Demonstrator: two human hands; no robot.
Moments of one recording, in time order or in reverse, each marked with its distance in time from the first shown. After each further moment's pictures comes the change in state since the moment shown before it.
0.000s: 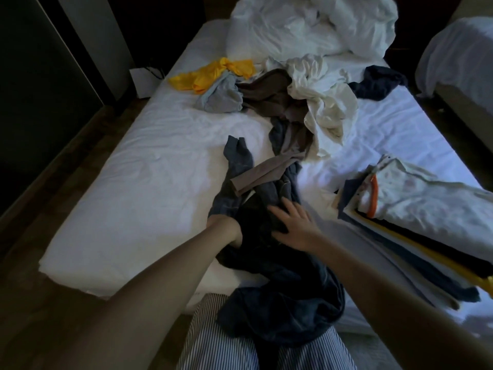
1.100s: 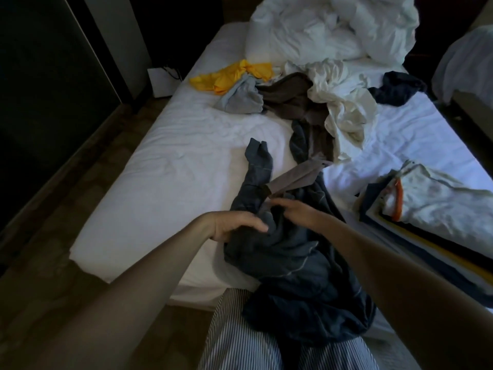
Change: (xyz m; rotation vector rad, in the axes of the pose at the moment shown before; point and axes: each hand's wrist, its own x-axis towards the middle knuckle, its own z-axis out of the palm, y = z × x) left_hand -0.045 -0.069 0.024 -1.458 -0.320 0.669; right_hand 0.036 -0.048 -0.014 0.474 -0.149 -0.056
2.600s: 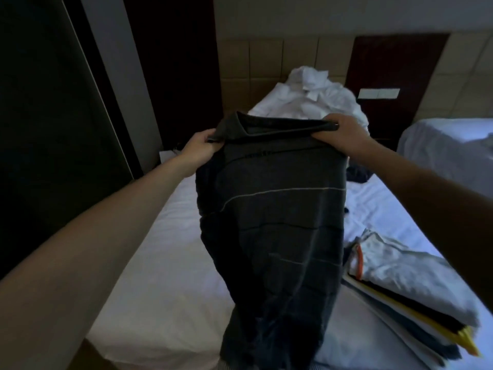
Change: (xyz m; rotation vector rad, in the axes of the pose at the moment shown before) left_hand -0.176 0.231 -0.011 0.325 0.859 0.731; right_hand -0.168 -0.188 -0.240 0.029 0.808 -0.406
